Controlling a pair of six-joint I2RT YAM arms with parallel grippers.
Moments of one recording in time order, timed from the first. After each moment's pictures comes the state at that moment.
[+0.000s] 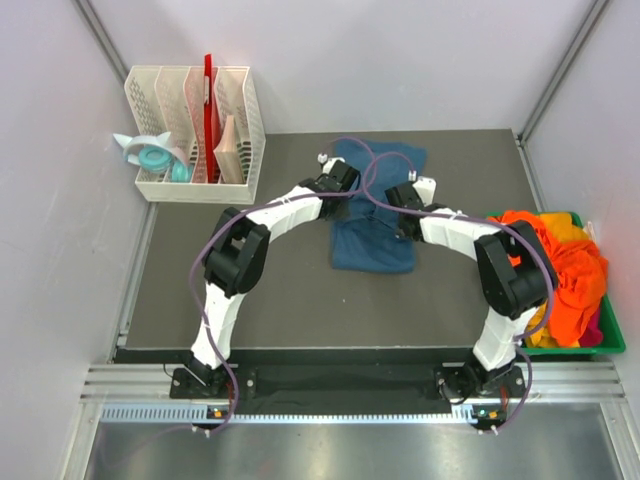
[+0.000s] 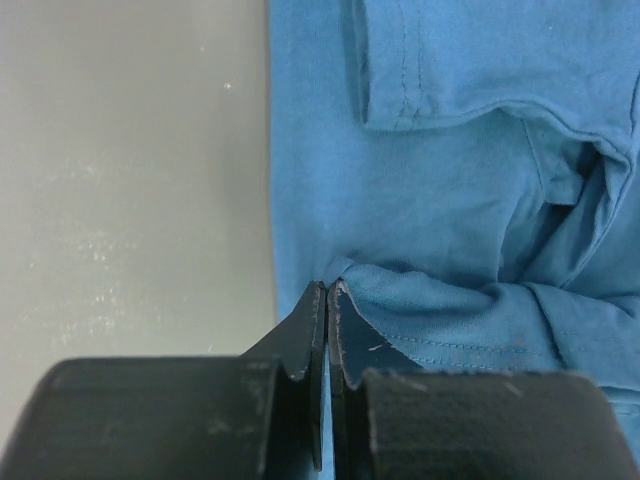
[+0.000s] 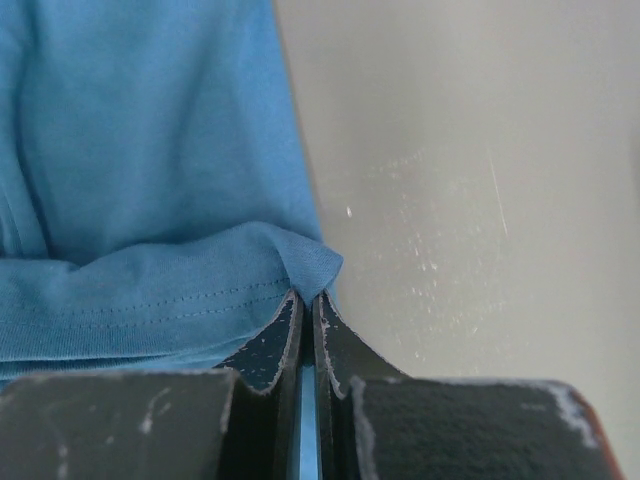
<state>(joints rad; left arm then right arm) -0.63 2.17 1.71 -0.47 -0.28 -0.59 0.46 1.78 1.09 -0.31 0.50 0.58</state>
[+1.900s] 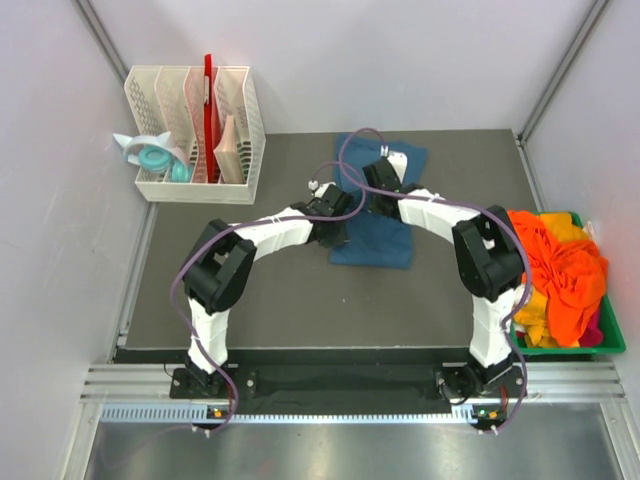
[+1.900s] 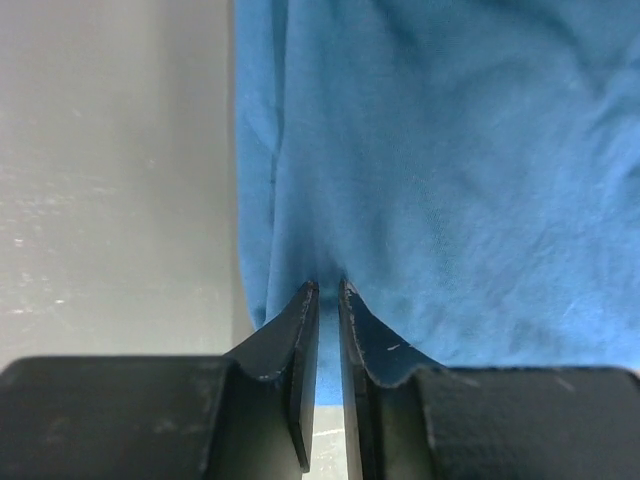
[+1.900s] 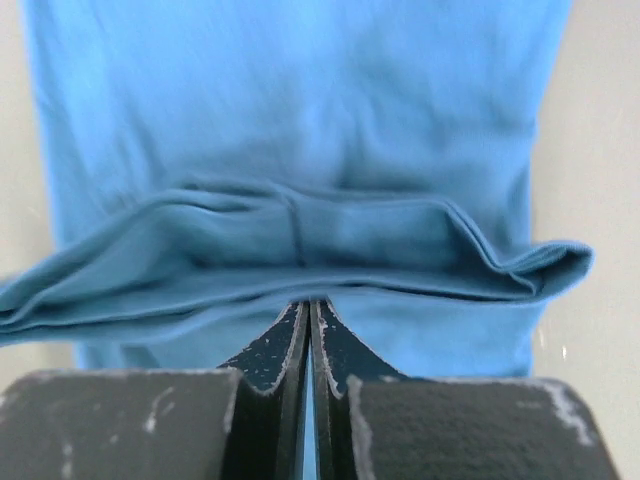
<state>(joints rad) -0.69 1.97 1.38 -0.37 -0.16 -0.78 0.52 1.97 1.39 -0.26 0.40 0.55</state>
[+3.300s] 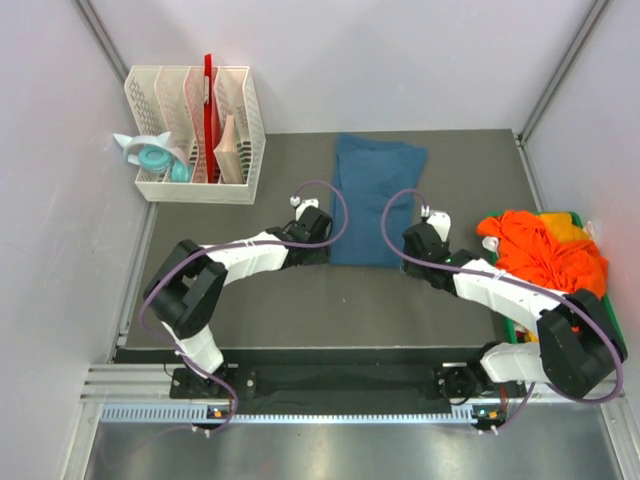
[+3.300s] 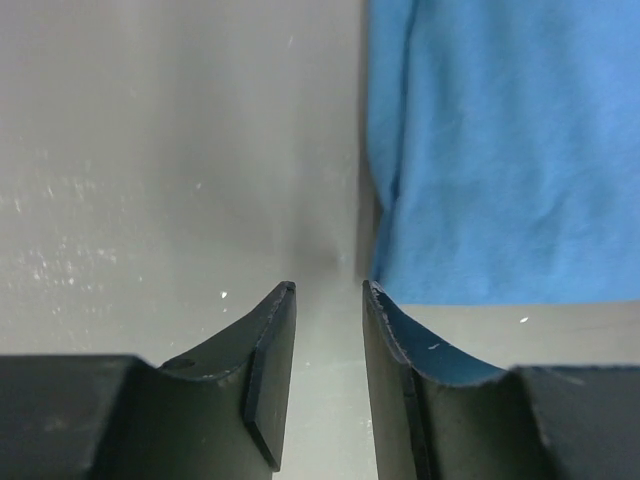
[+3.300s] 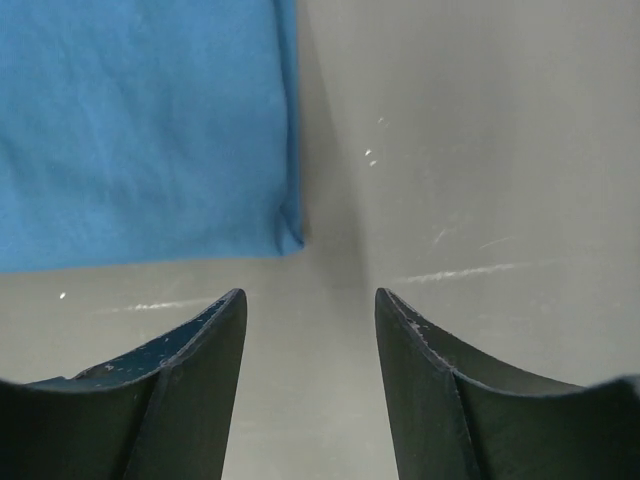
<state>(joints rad) -0.69 1.72 1.02 -0.22 -0.21 -0.69 0.58 1.28 0.68 -0.32 0.42 0.60</state>
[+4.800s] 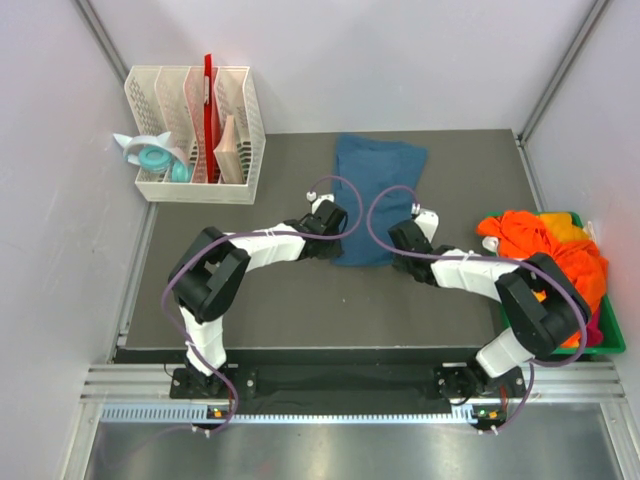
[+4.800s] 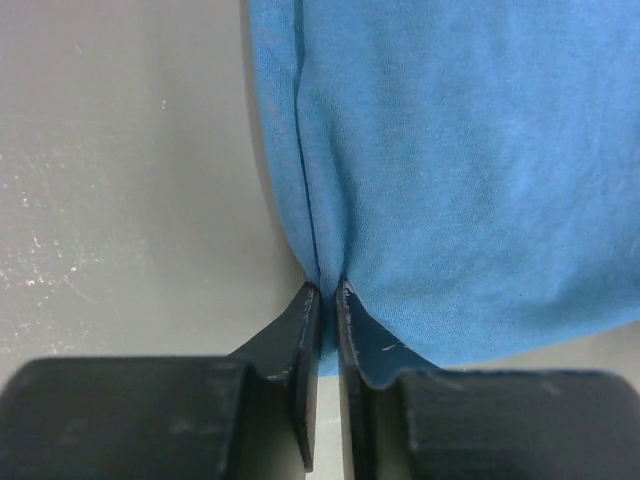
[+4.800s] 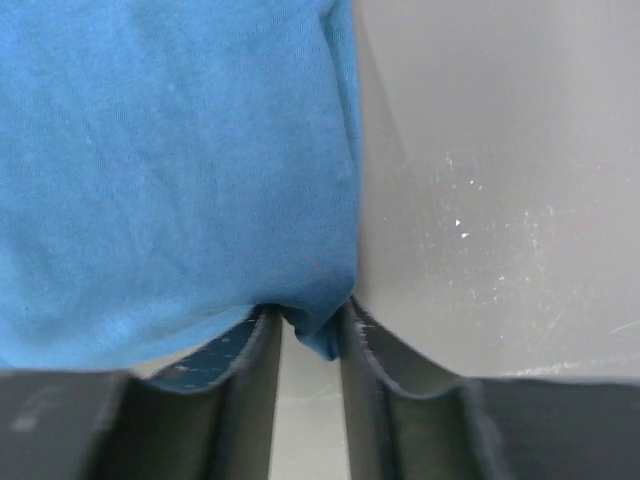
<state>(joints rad) -0.72 1.89 1.17 -0.21 -0.16 -0.71 0.58 1.54 0.71 -0.10 0.42 0.71</state>
